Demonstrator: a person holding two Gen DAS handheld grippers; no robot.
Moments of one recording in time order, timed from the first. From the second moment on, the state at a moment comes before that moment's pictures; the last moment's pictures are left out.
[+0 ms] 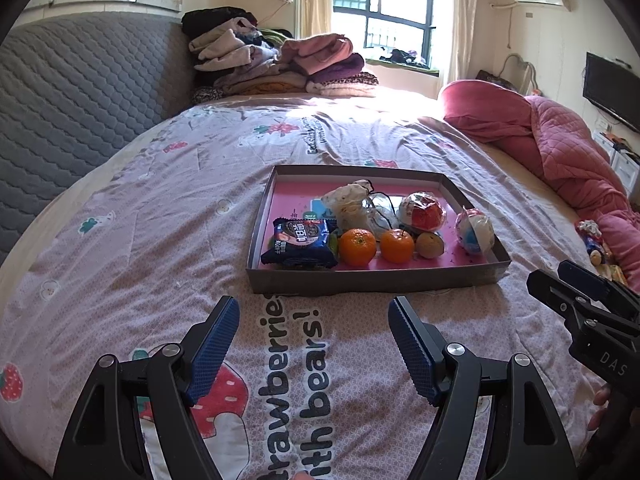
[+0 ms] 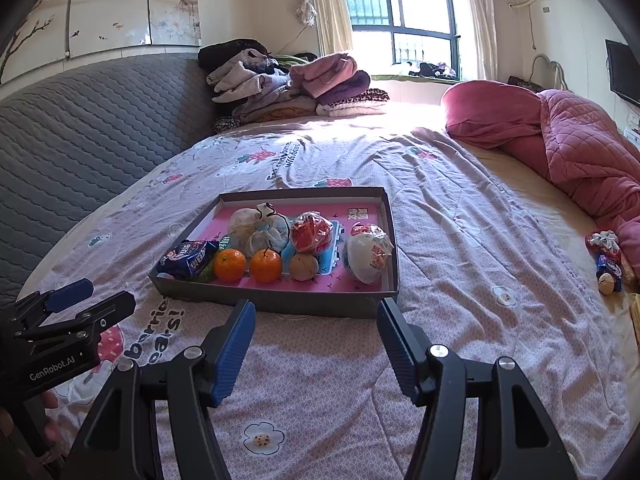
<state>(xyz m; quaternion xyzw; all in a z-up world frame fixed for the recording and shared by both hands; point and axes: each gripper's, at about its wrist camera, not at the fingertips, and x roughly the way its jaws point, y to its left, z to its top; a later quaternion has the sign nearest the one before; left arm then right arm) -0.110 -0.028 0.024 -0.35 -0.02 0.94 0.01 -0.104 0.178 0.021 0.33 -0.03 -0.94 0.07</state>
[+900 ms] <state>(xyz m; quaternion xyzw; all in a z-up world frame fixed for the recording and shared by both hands) -0.119 -0.028 -0.016 -0.37 -0.01 0.93 0.01 -0.105 0.182 -0.026 0.36 -0.03 -0.93 0.06</state>
